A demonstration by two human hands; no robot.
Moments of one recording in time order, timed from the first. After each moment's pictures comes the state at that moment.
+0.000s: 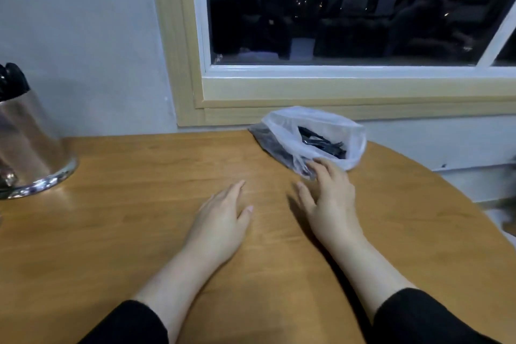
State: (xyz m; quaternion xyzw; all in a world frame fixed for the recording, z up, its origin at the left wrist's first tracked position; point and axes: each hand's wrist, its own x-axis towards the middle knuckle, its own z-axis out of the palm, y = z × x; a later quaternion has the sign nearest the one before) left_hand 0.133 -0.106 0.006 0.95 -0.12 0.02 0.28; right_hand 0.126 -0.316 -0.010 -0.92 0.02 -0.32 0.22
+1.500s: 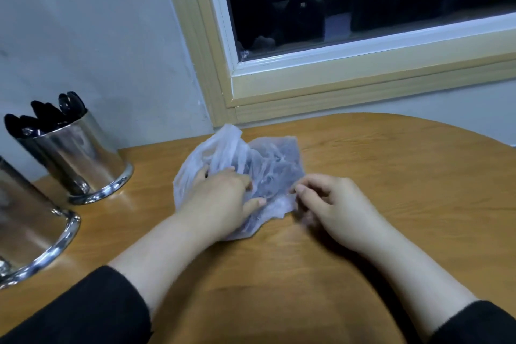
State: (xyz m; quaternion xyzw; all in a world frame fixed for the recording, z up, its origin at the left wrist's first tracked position) left_hand 0.139 -0.066 0.070 0.99 -0.14 -0.02 -0.03; right_hand 0.109 -0.276 0.023 -0.87 -0.13 -0.08 0.48
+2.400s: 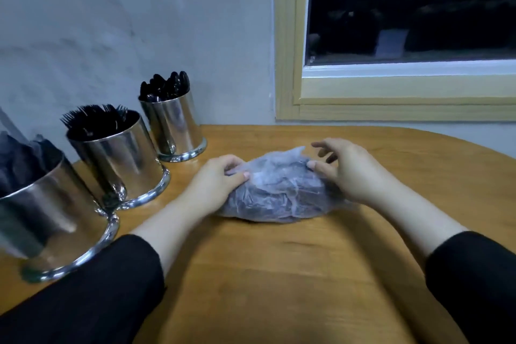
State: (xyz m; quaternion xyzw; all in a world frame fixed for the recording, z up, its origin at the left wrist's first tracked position) left_hand 0.084 0.079 0.073 0.92 -0.02 0.07 0.39; right_hand 0.116 -0.195 0.084 -0.94 -0.17 -0.10 0.29
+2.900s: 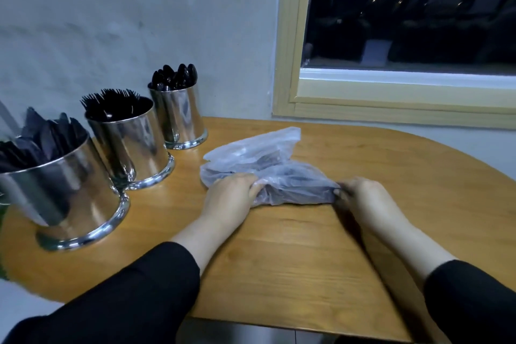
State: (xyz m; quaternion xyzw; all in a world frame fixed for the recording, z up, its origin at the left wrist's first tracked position) left_hand 0.037 0.060 0.036 0.97 -0.08 0.12 0.19; right_hand 0.053 -0.227 0.033 -0.97 -0.11 -0.11 0.16
